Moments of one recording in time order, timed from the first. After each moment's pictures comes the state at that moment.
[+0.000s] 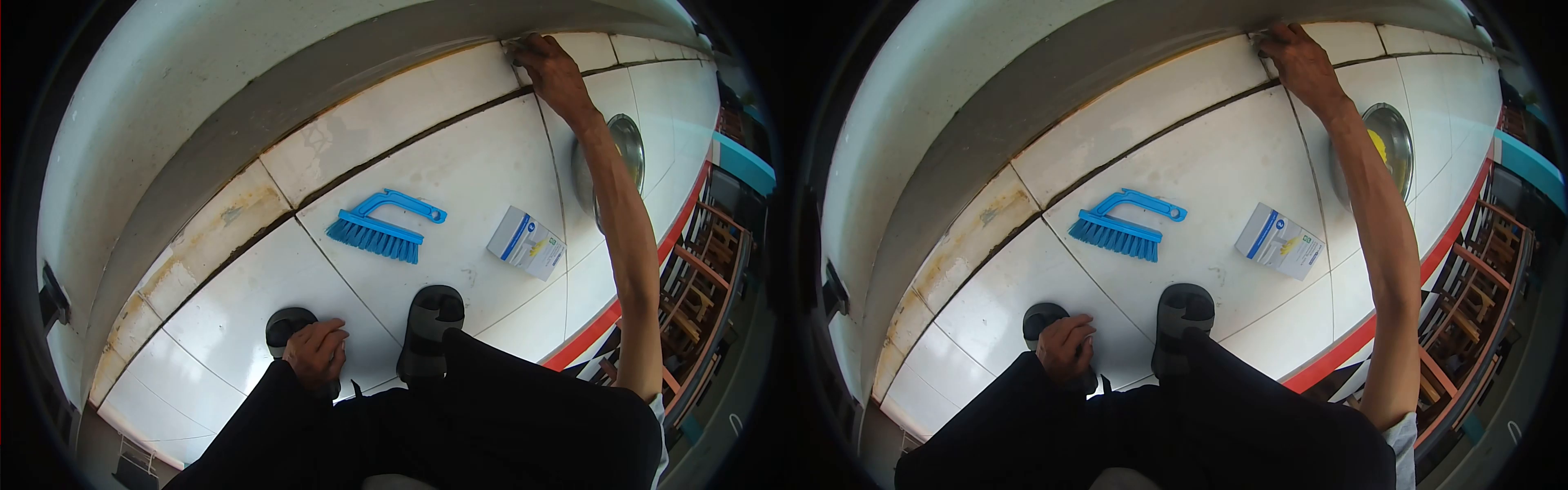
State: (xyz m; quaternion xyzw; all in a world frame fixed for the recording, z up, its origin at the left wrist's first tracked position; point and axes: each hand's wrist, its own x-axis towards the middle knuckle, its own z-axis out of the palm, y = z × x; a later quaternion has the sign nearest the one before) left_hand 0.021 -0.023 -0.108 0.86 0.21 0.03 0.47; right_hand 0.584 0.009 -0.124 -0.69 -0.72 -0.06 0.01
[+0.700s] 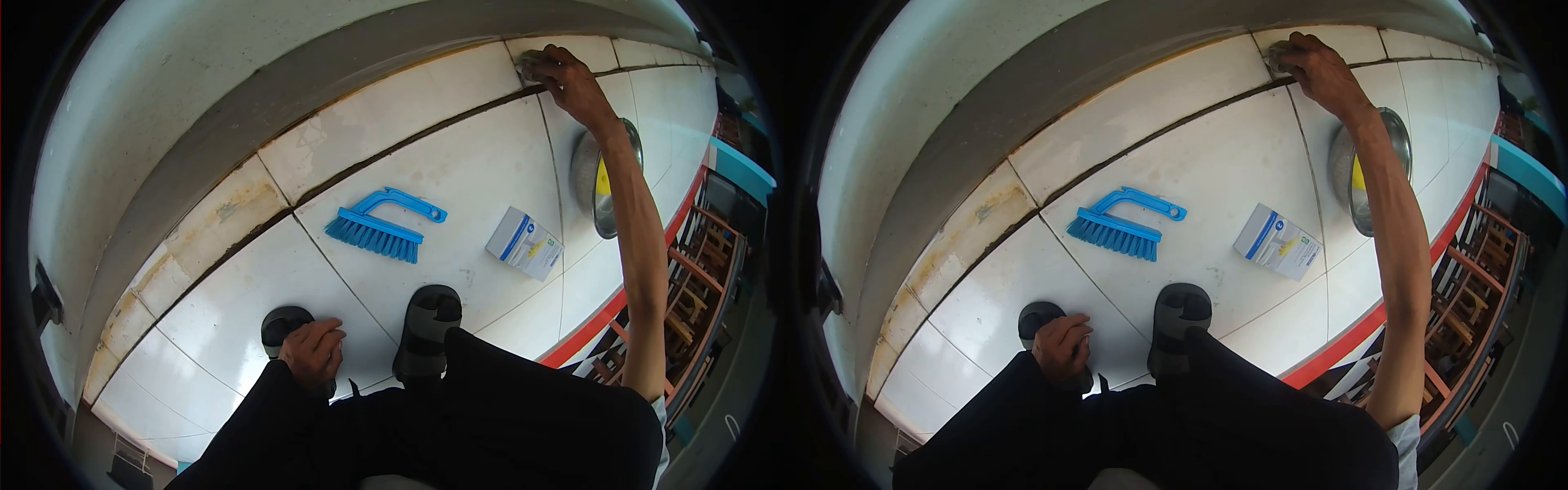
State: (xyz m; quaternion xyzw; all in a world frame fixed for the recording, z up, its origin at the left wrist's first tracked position) left_hand 0.021 -0.026 -0.109 0.85 0.23 0.04 0.47; right_hand 0.600 -0.006 -0.103 -0.68 -0.73 0.02 -0.02
